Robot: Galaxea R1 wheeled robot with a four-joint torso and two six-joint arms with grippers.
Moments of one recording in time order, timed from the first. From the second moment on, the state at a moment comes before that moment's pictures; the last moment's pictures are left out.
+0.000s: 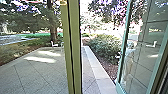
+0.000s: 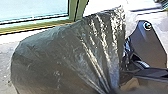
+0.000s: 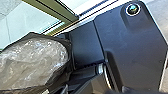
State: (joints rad) left arm 1.55 3.03 -2.76 -0.40 -0.10 0.47; right arm -1.53 3.10 -2.70 -0.05 0.02 0.31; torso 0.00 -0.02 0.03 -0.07
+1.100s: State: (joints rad) left arm 1.55 3.04 -2.76 -0.40 -0.11 0.47; right arm -1.53 3.10 -2.70 -0.05 0.03 0.30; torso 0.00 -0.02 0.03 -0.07
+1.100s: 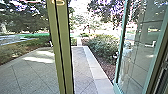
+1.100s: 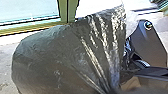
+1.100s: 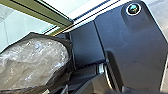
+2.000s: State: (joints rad) left arm 1.55 3.04 -2.76 -0.40 -0.11 0.47; right arm -1.53 3.10 -2.70 -0.05 0.03 0.30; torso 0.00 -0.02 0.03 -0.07
